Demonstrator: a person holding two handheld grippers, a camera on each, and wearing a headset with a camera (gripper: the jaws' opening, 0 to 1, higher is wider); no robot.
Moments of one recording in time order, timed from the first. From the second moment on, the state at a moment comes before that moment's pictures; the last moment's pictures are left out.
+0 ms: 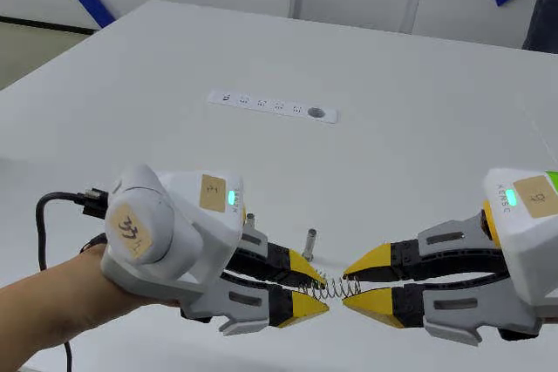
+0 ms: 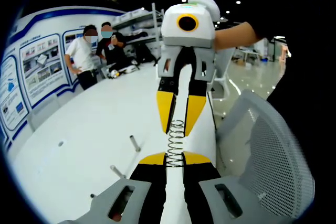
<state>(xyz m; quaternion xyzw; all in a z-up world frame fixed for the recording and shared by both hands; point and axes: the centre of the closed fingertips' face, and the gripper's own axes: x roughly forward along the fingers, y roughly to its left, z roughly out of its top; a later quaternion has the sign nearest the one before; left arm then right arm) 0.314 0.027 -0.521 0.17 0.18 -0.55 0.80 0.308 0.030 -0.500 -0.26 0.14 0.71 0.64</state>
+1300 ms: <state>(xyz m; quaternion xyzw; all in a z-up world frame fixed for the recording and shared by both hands) 0.312 0.027 -0.531 0.16 0.18 -0.54 0.81 0.298 0.063 -0.484 -0.20 0.14 0.72 0.65</state>
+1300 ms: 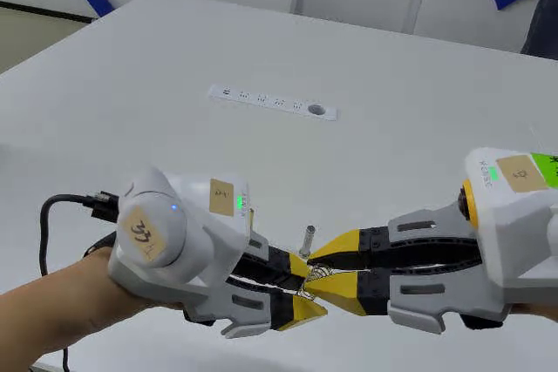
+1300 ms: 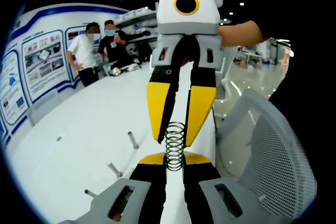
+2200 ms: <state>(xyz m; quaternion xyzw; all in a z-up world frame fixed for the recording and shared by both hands) 0.339 0.054 -0.511 0.11 0.16 -0.49 0.85 0.336 0.063 -0.451 -0.18 0.11 0.67 0.71</state>
